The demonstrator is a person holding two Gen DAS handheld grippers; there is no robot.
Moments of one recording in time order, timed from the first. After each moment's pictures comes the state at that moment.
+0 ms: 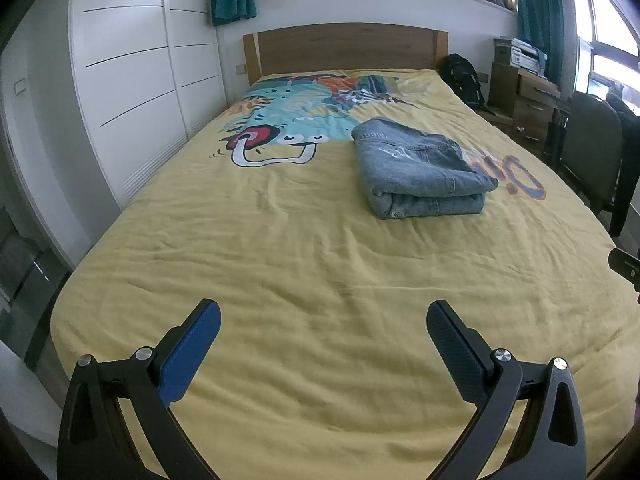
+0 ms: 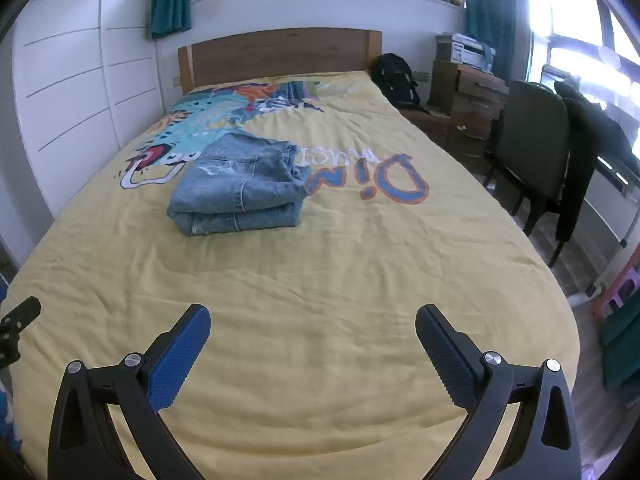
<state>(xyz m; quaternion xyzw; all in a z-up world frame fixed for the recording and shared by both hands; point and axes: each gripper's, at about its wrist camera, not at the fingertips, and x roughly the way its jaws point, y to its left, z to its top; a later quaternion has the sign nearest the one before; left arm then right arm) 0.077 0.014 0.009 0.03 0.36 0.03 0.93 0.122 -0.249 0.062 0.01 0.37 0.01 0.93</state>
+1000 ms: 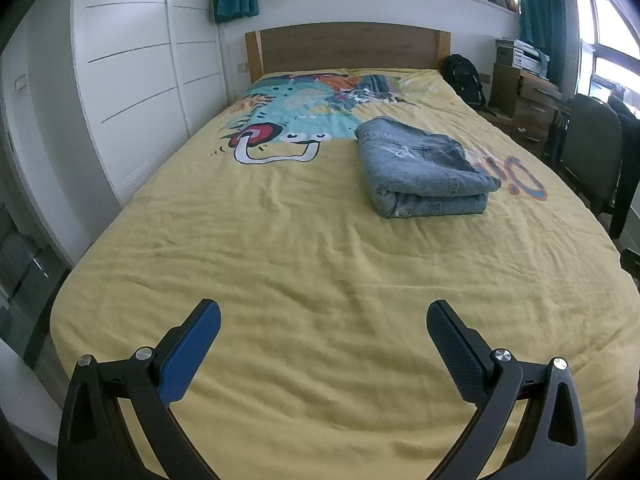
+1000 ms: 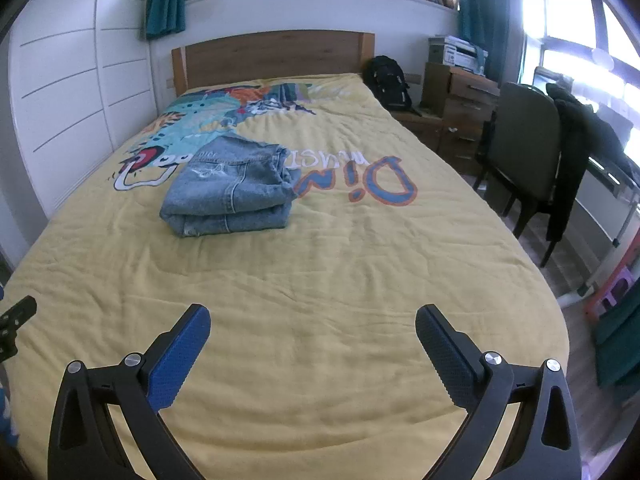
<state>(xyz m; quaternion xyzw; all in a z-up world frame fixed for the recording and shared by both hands) 0.078 0.018 0.007 0.03 0.36 0.03 0.93 0.114 -0.255 0.067 0.01 0.37 -0.01 0.93</state>
